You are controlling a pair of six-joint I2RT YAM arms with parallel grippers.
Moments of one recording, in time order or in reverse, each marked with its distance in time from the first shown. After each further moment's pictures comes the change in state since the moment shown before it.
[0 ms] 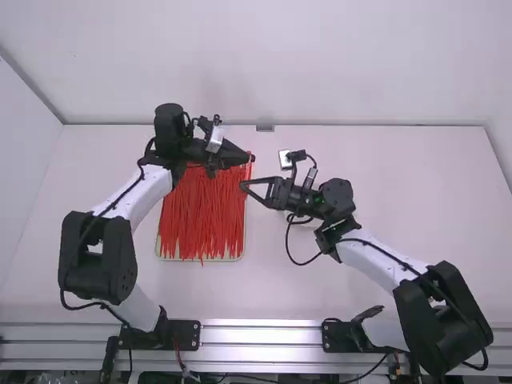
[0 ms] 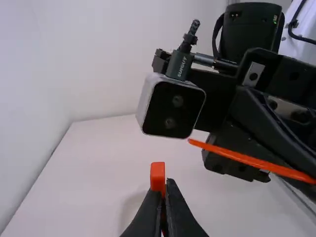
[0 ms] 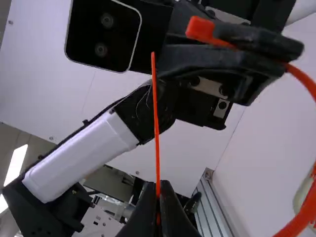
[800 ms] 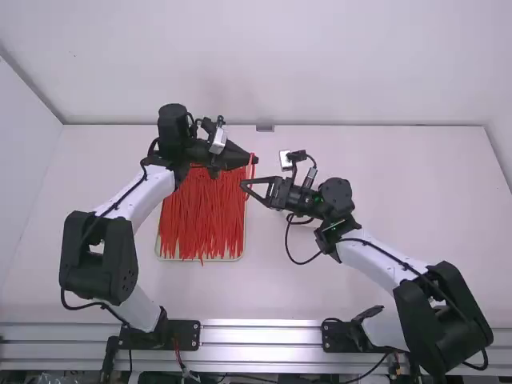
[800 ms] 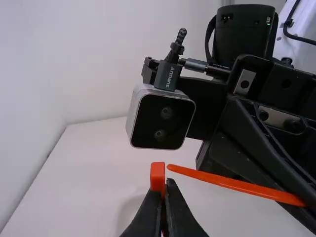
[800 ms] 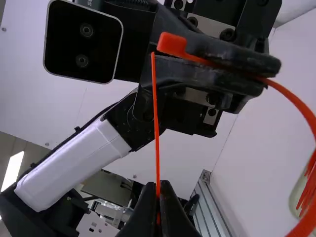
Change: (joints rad) left arm -0.021 0.000 0.000 0.015 0.000 -0.001; right arm 0.000 0.000 0.000 -0.027 0.018 -0.004
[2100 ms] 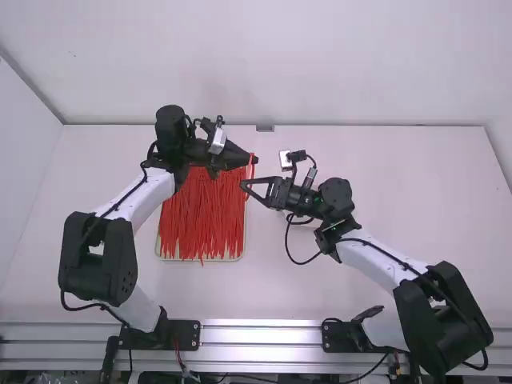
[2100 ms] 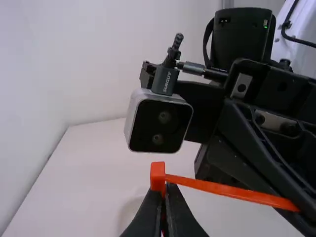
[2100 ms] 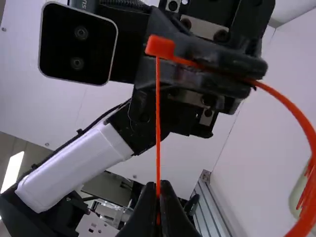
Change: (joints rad) left arm 0.000 -0.008 -0.031 0.131 0.000 -0.101; right arm 0.001 0.000 0.000 0.000 0.000 0.000
